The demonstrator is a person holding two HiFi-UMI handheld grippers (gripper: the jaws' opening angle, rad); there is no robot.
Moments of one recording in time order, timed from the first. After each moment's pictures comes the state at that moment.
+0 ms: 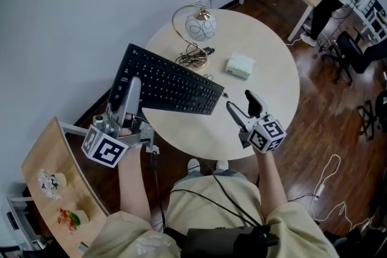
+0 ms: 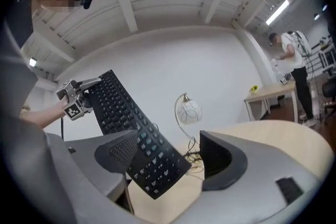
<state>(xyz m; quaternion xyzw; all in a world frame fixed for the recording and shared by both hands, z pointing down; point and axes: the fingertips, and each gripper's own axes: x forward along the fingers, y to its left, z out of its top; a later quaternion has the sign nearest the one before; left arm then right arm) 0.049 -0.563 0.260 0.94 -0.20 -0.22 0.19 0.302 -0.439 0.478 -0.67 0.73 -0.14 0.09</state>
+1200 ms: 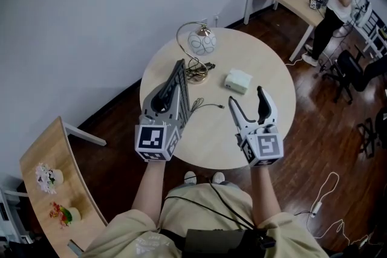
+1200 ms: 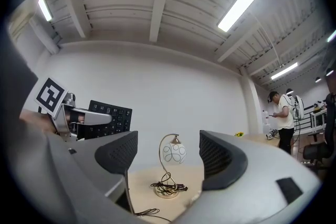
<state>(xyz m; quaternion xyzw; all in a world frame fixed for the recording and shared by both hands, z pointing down) 0.135 -0.518 0.318 0.94 -0.32 -0.02 -0.05 0.301 -0.409 0.329 -0.74 0.67 0.04 0.03</state>
